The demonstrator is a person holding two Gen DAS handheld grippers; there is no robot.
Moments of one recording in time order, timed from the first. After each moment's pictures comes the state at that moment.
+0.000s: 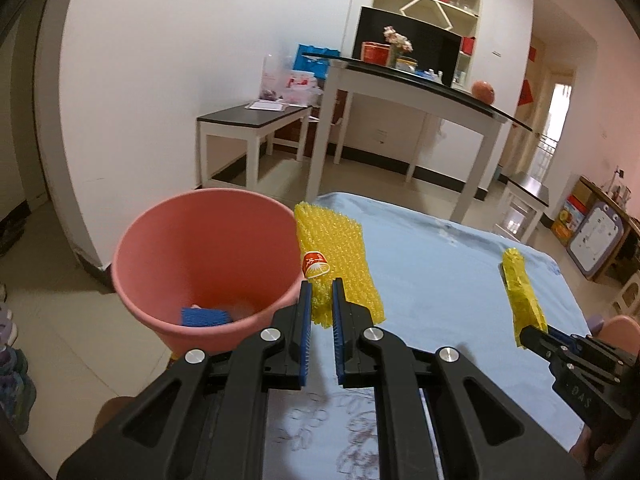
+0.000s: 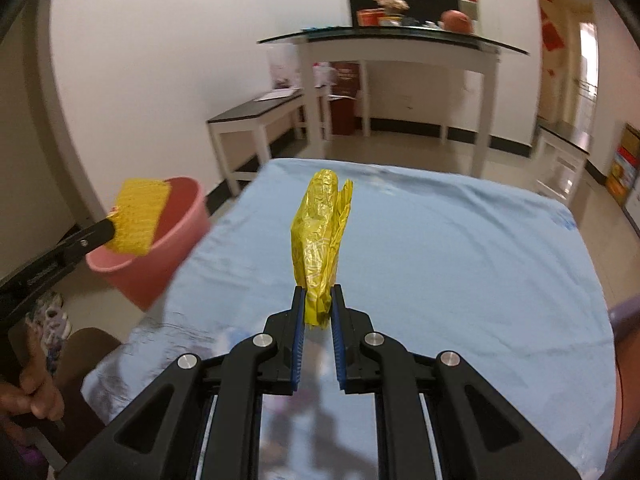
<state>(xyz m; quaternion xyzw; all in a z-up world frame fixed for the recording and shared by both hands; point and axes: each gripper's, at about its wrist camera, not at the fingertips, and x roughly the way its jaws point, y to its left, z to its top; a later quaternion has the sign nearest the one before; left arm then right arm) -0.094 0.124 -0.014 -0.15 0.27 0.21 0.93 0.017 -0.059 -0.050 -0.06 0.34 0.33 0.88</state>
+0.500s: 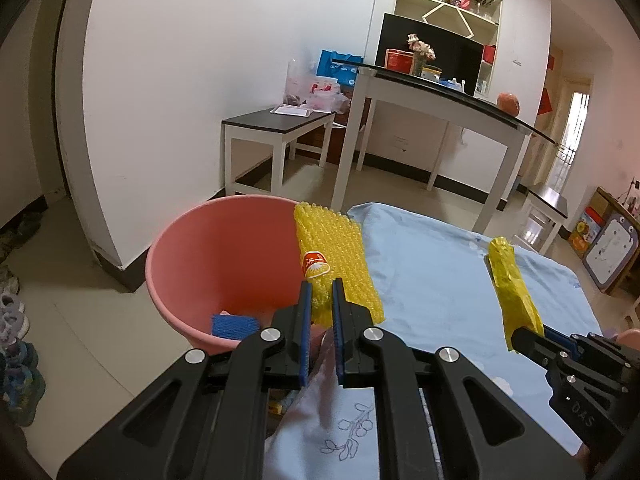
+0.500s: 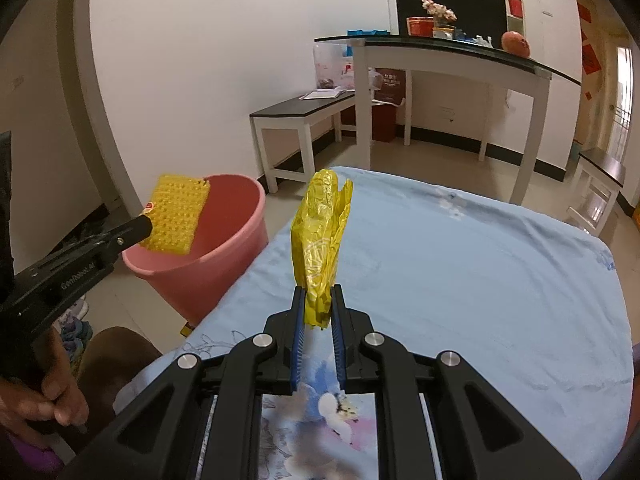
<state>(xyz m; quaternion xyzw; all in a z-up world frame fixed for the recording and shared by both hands) -0.109 0.147 -0.013 -0.15 0.26 0.25 0.92 -0.001 -0.007 -0.039 -0.08 0.33 0.38 0.86</state>
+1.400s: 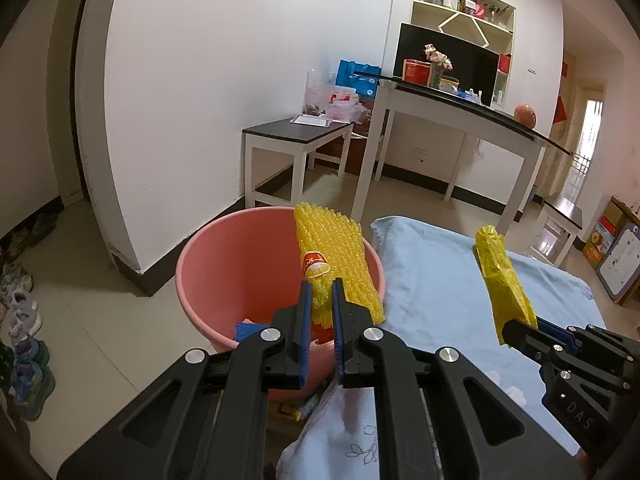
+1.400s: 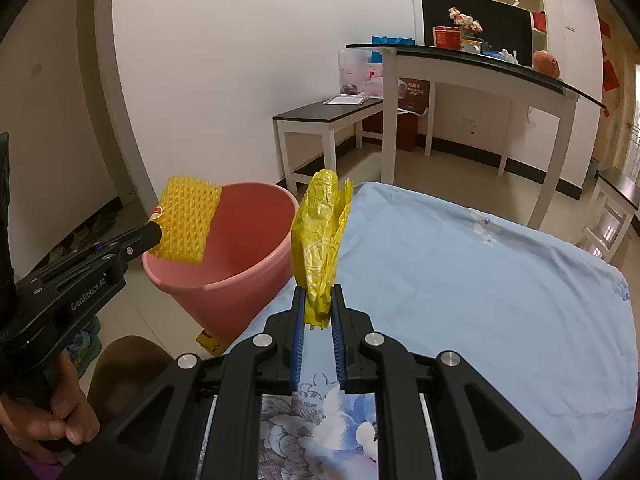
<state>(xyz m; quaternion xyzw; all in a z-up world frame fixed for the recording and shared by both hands) -0.119 0.146 -0.004 -0.15 0.25 0.28 0.91 0.005 0.023 -0.033 -0.10 0.32 0.41 0.85</state>
